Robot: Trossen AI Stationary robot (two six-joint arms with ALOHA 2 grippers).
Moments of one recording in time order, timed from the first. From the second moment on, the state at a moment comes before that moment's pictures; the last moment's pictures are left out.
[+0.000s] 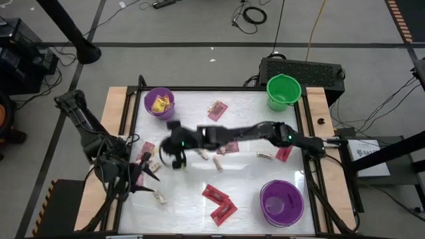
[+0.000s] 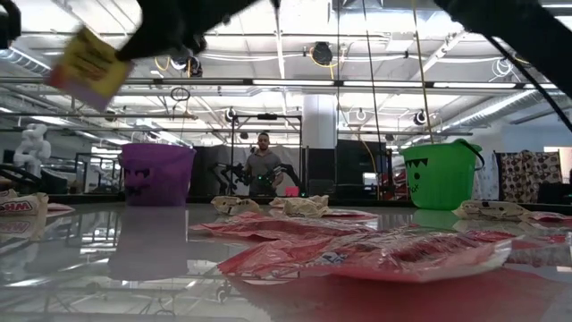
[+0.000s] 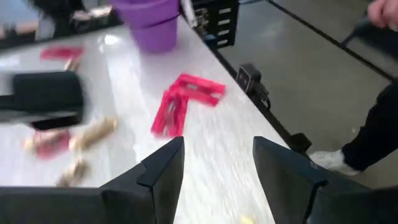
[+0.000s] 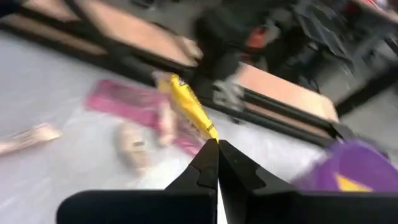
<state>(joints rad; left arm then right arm) -0.90 0.83 0.71 -0.42 -0.41 -0.25 0.05 2.40 2.32 -0.40 0.11 -0.29</state>
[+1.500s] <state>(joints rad) -0.71 0.82 0.71 -0.83 -0.92 -0.99 -0.39 2.39 2.32 -0.37 -0.60 0.44</state>
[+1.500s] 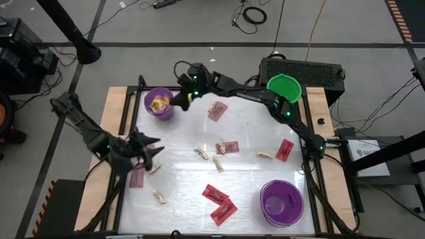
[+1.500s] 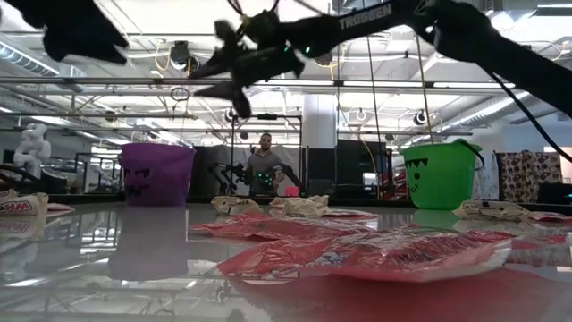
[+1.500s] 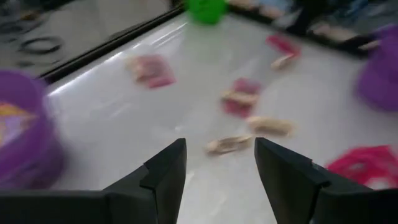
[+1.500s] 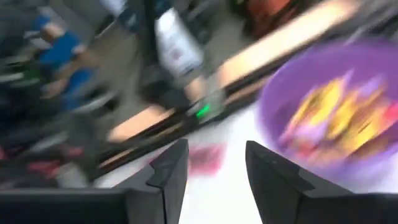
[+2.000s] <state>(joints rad) -0.23 0.96 0.71 -0.46 -0.38 -0.32 -0.12 2.04 2.32 -1.35 -0.24 0.35</state>
